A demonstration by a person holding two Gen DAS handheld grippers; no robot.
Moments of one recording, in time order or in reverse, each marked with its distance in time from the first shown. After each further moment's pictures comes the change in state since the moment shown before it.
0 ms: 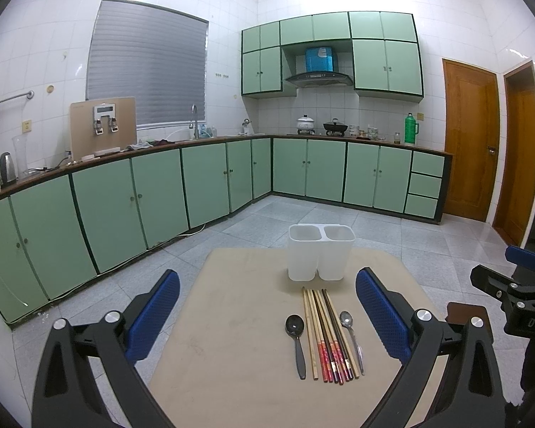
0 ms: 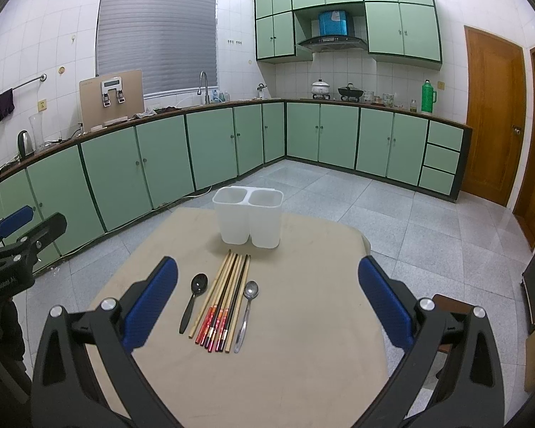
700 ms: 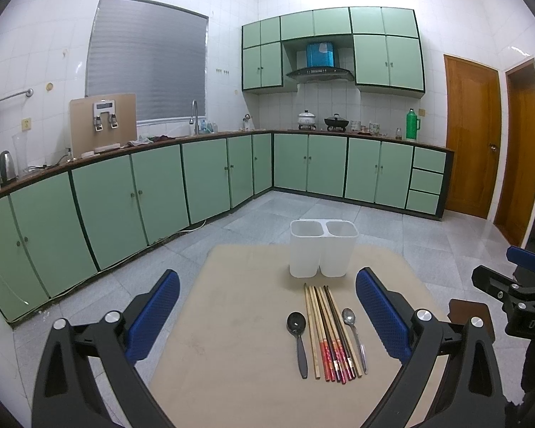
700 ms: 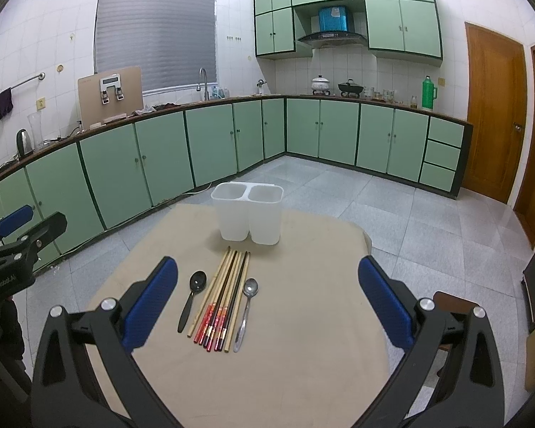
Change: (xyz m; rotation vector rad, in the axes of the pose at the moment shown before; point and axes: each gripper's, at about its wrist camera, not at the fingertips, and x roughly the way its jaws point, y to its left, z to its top) left arm 0.012 0.013 -0.003 0.005 0.028 0.007; right arm 0.012 0.003 -0.004 0.000 0.022 0.000
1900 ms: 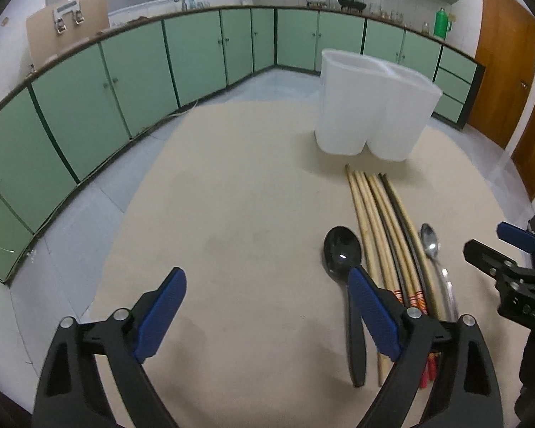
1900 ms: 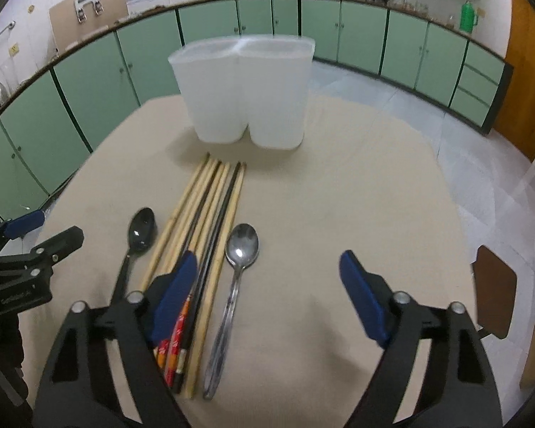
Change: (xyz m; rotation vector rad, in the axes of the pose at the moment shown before) left arm 0.240 0.001 -0.096 0.001 0.526 0.005; right arm 0.246 0.003 -0.054 -0.007 0.434 0.051
